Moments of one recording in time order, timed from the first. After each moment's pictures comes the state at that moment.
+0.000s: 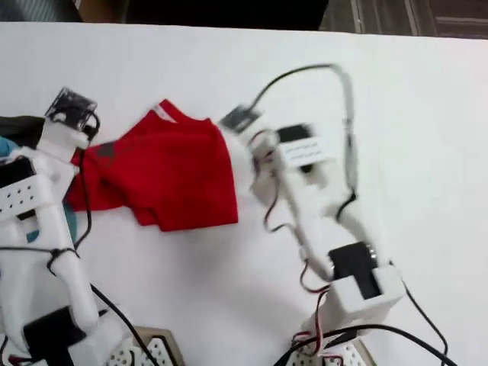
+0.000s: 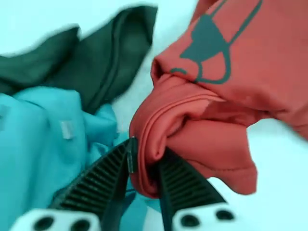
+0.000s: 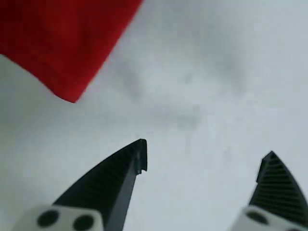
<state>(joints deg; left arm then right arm) -34.0 -17.8 32.2 56.3 -45.2 -22.6 9.8 14.1 72.4 32.1</state>
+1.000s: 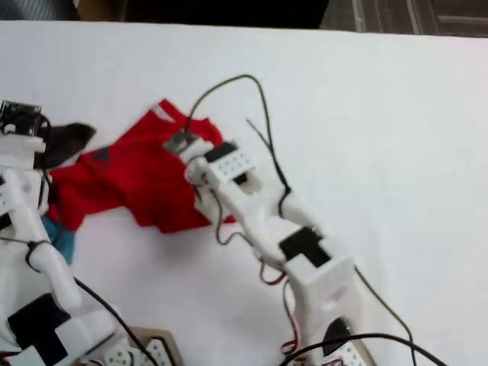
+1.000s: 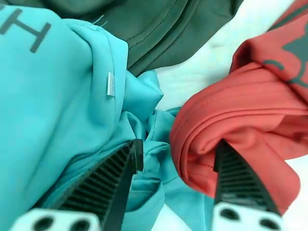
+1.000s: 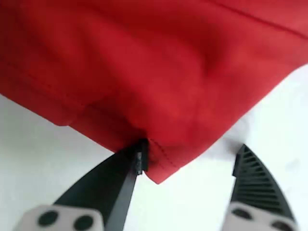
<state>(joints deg) -43.9 -12.0 33.5 47.3 -36.8 -36.9 28.5 1.8 71.0 16.0</state>
